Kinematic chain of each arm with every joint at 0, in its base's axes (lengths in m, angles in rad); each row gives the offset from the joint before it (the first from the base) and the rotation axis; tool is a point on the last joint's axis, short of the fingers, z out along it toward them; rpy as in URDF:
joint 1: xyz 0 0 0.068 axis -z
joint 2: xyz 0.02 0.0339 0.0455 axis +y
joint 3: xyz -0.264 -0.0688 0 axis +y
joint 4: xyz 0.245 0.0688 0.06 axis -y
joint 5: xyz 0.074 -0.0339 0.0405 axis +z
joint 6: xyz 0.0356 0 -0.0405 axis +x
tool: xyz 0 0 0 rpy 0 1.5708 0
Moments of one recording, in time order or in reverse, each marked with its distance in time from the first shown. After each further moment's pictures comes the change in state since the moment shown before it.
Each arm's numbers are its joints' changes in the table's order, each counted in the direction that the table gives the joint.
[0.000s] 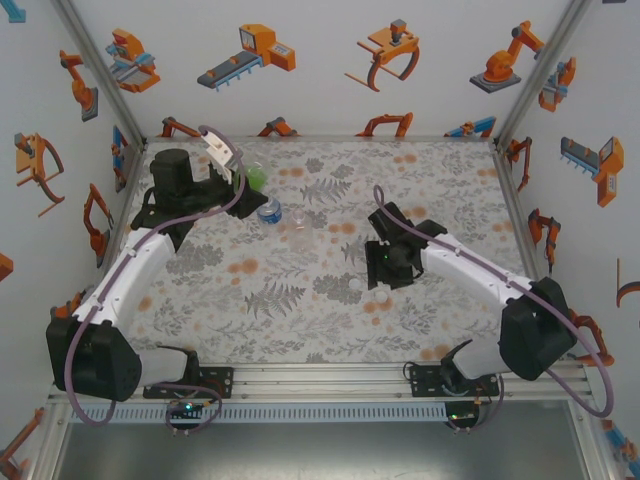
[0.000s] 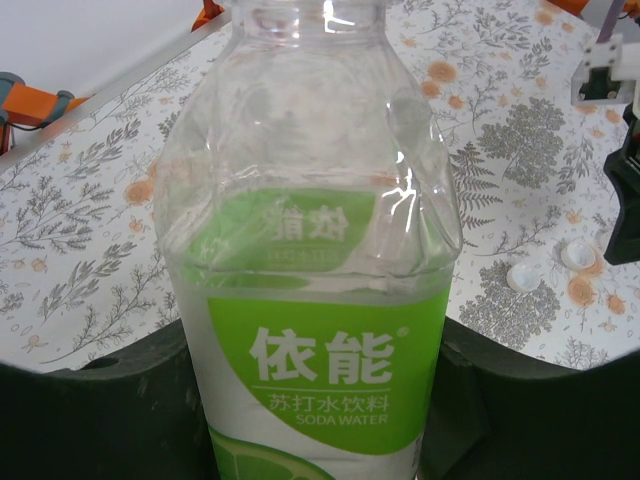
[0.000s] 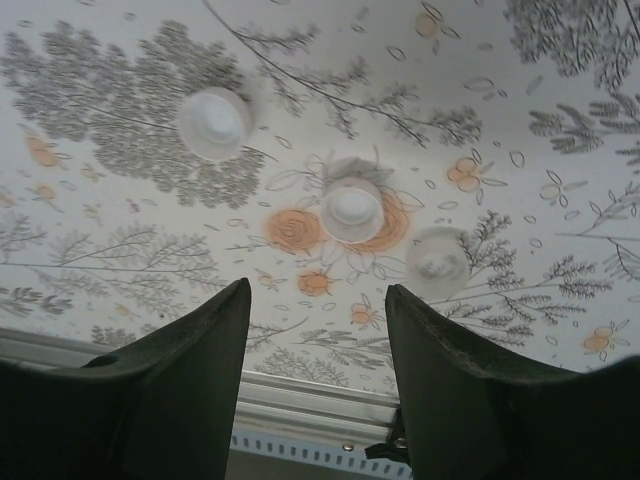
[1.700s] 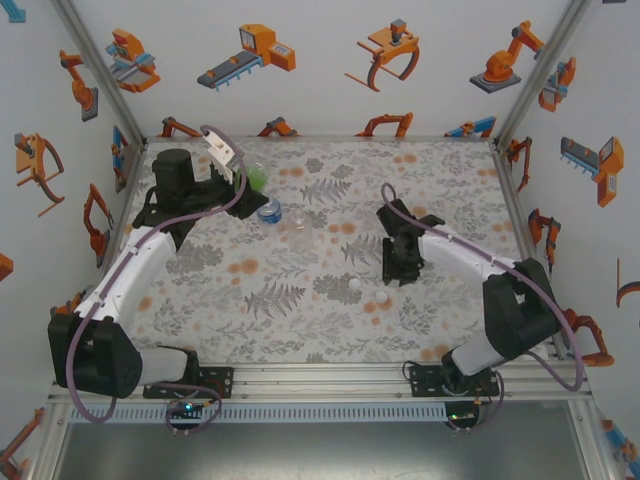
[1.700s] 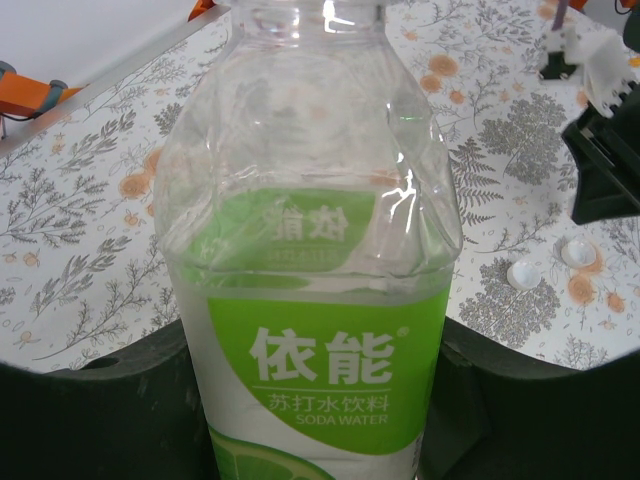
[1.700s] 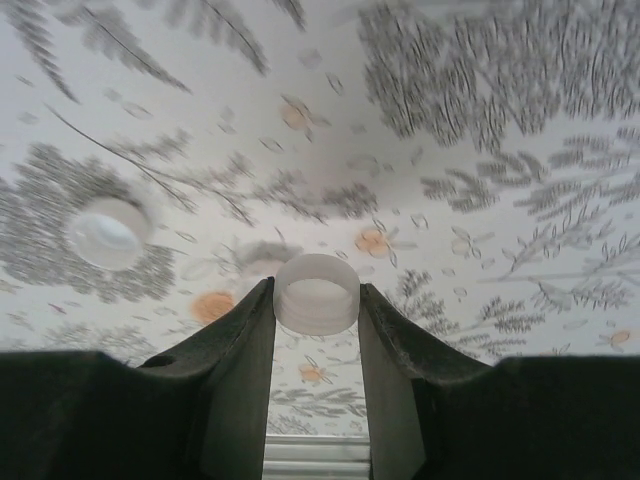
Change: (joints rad) left arm 0.000 0.016 0.000 0.000 0.001 -0.003; right arm 0.105 0.146 -0.047 0.048 -0.078 -0.028
